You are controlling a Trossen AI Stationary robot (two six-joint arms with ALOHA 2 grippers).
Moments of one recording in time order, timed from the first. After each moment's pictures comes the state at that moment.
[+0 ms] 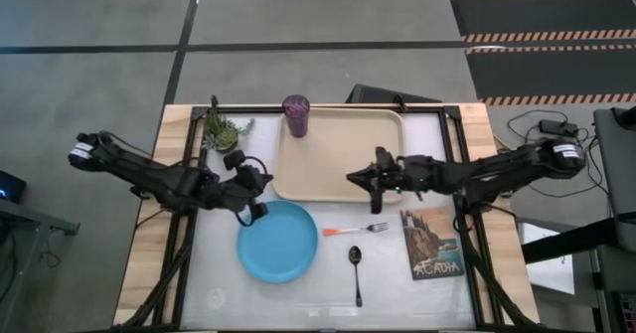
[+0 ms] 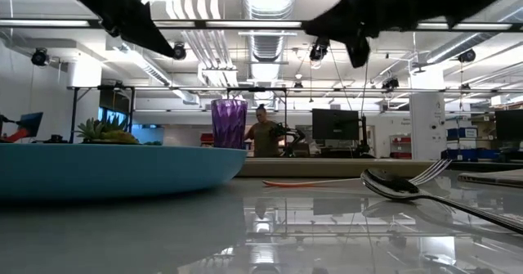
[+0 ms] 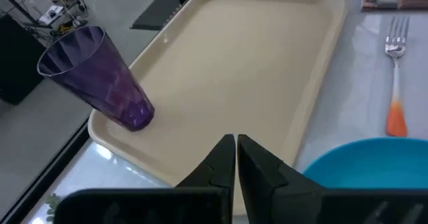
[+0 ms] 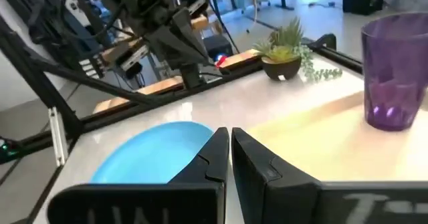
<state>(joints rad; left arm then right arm) -0.30 1.04 0.78 -0.49 -0.74 -0.34 0.02 1.24 0.59 0.49 0.12 0.32</state>
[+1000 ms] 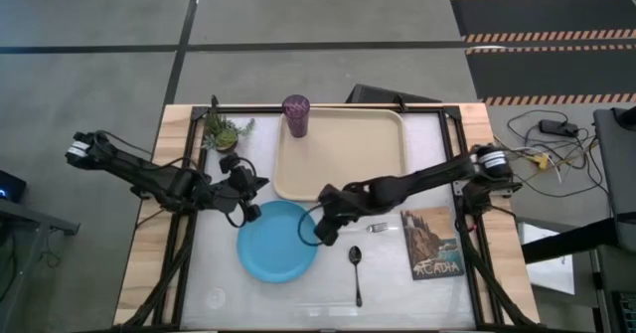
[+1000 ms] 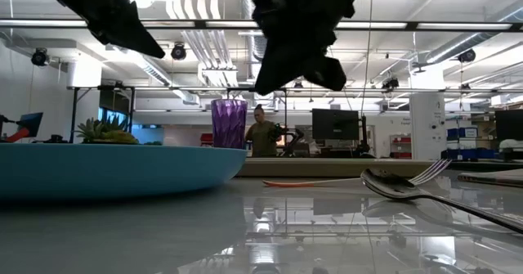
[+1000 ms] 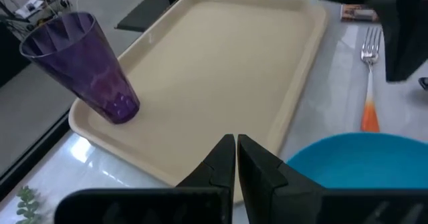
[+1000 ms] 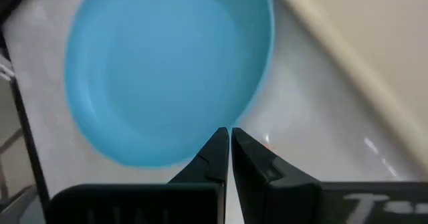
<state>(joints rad) -0.33 0.95 0.69 -0.46 -0.71 -0.39 0.17 1.84 1.36 -0.44 0.02 0.80</state>
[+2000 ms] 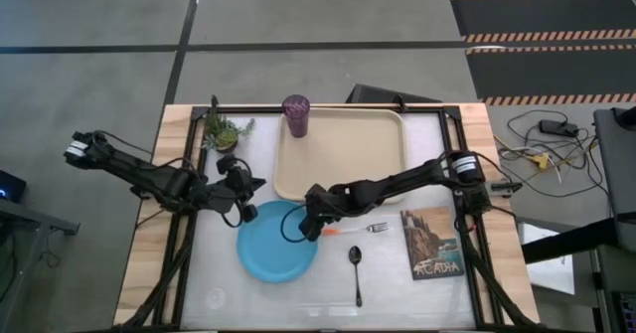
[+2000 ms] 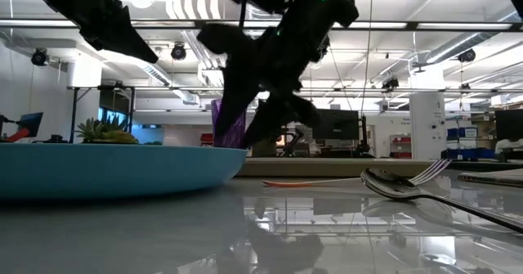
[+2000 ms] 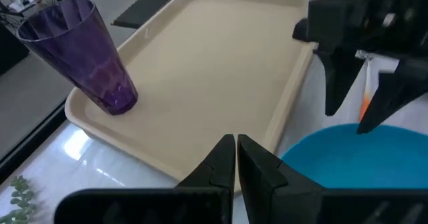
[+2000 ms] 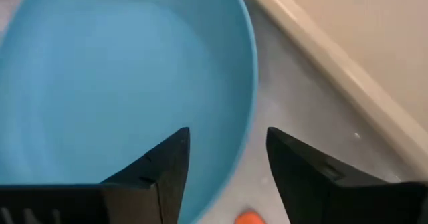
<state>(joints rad) -0.34 0.90 0.64 -0.46 -0.71 -0.41 0.13 2.04 1.44 -0.36 0.08 0.83</state>
